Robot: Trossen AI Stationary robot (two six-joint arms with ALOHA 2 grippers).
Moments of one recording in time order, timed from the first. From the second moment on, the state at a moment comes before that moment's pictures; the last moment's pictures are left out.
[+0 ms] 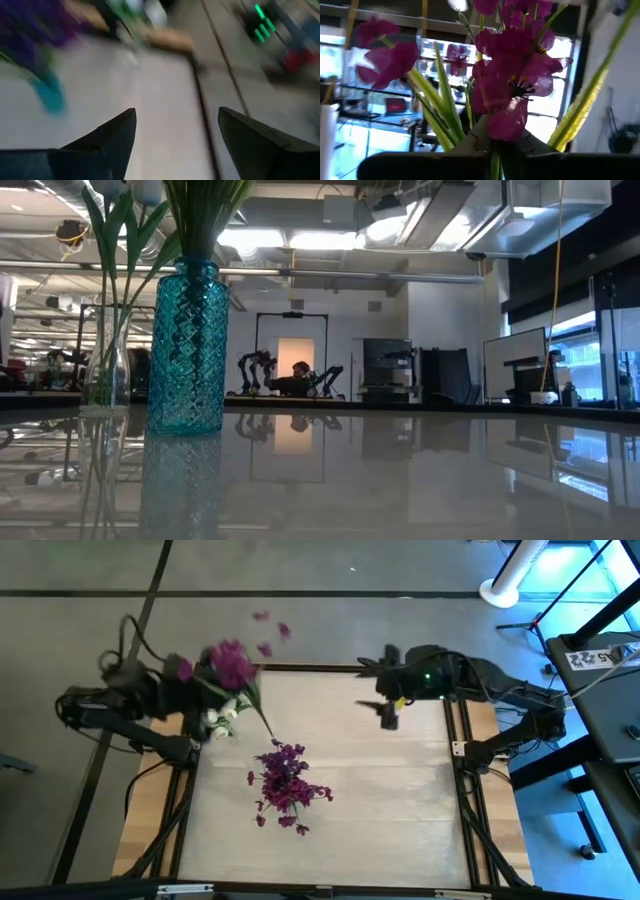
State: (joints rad) left arm -0.16 0.90 1.22 -0.02 -0.28 -0.08; right arm -0.10 1.38 1.72 -0.83 0.10 -0.32
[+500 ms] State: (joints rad) left arm -0.37 1.22 1.21 0.39 -0.40 0.20; right arm 0.10 1.39 1.40 0.12 -0.06 -0.14
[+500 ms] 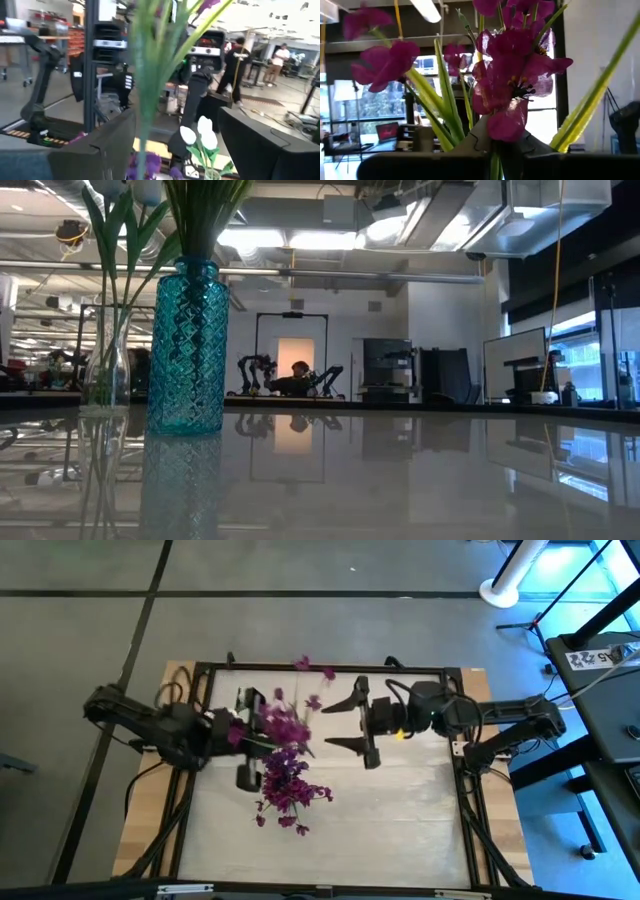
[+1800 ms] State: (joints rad) left arm -0.36 1.34 1.21 0.42 -0.33 0.26; right arm 0.14 1.47 1.39 0.14 -0.30 -0.08
